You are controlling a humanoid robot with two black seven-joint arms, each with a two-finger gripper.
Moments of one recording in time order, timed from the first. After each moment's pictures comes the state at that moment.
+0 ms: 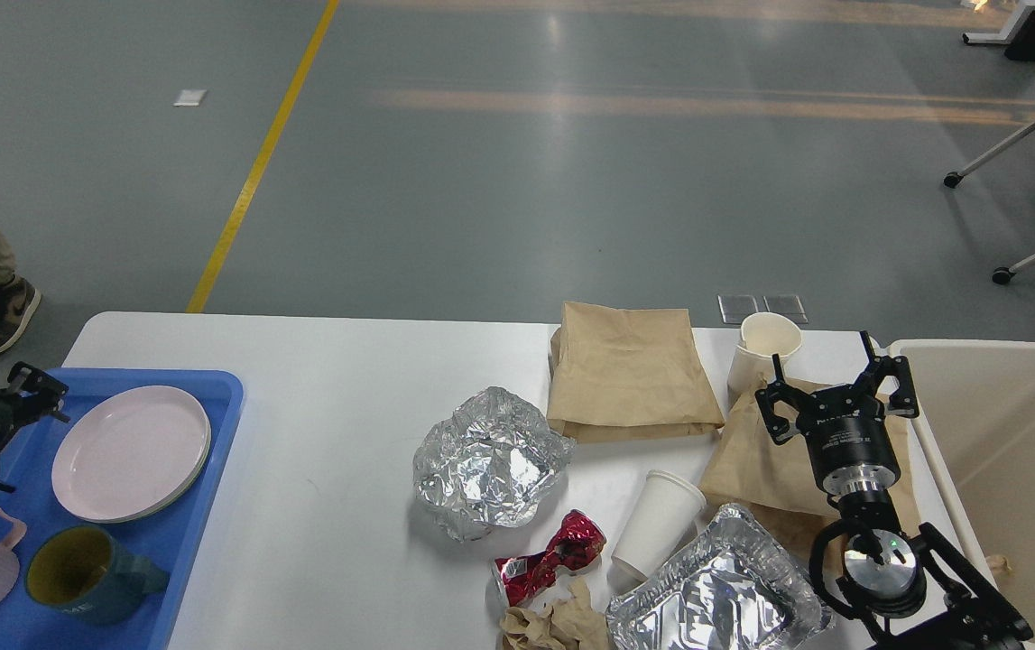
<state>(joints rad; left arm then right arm) -1.30 0.69 1.01 -0.70 -0.53 -0.38 0.38 0.19 -0.10 1.30 0.90 -0.15 0.31 0.35</state>
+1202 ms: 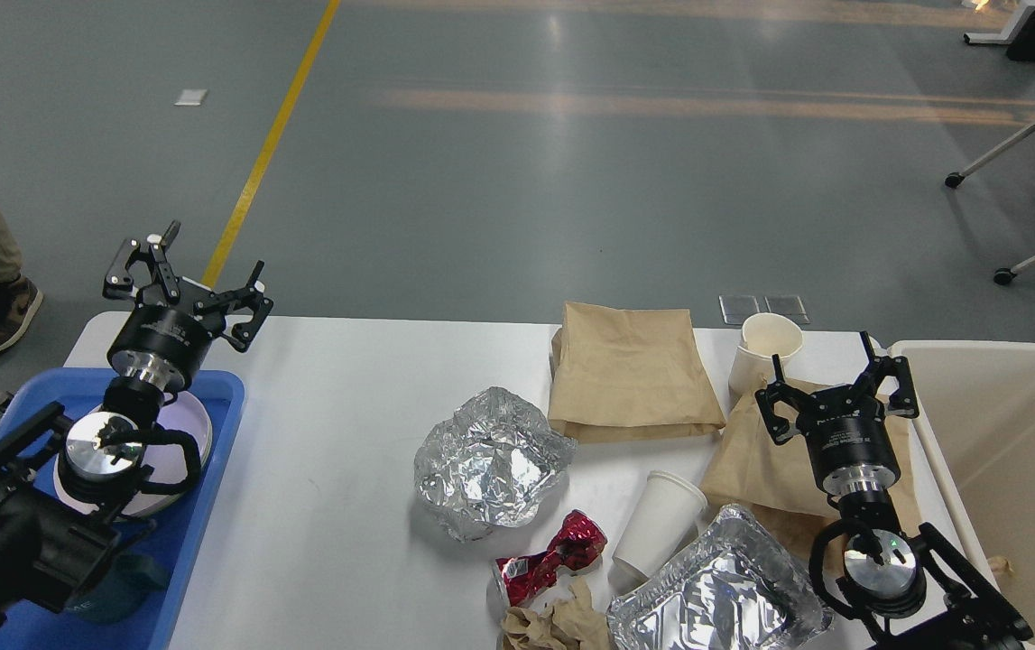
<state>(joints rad) -0.45 0.31 -1.02 -0.81 -0.26 -0.41 -0.19 0.19 -0.10 1.30 0.90 -0.15 0.31 0.35</state>
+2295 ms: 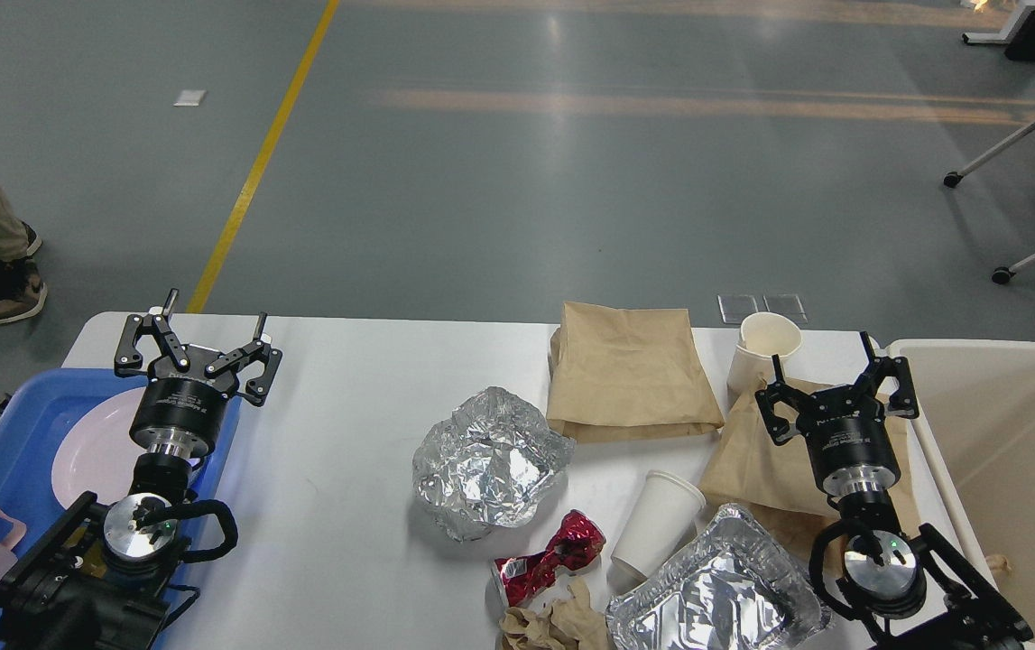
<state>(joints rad) -0.34 0.14 -1.29 -0.79 -0.06 -0.49 -0.21 0.19 -0.10 1.30 0.90 -0.15 0.31 0.35</state>
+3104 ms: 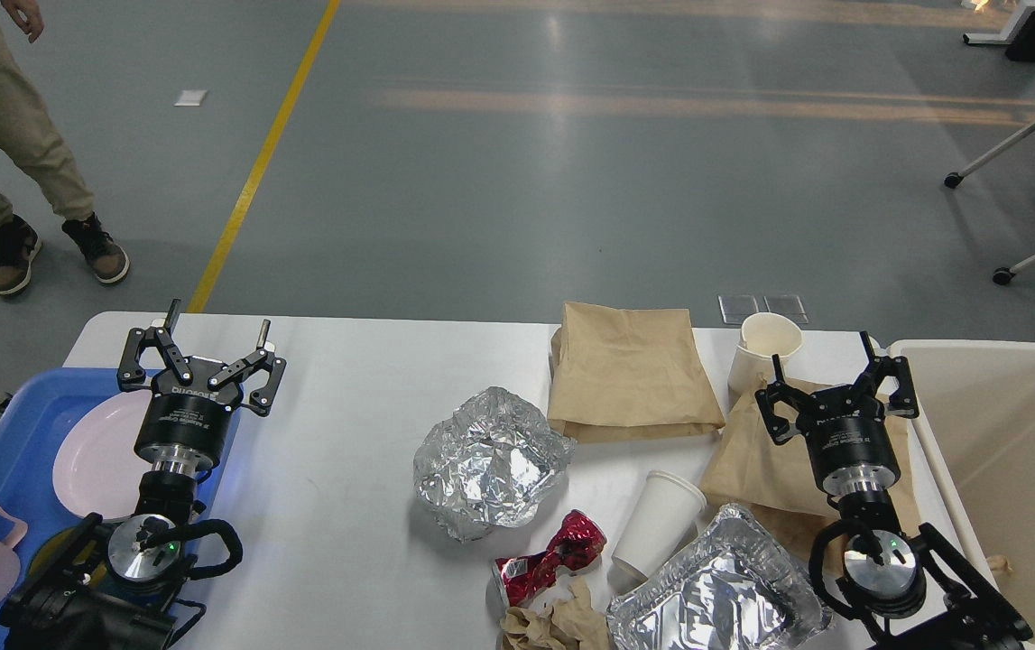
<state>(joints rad) -0.32 0.12 -1.30 -0.75 -0.07 -0.60 -0.22 0.19 -0.10 1.30 0.90 -0.15 0.31 0.35</state>
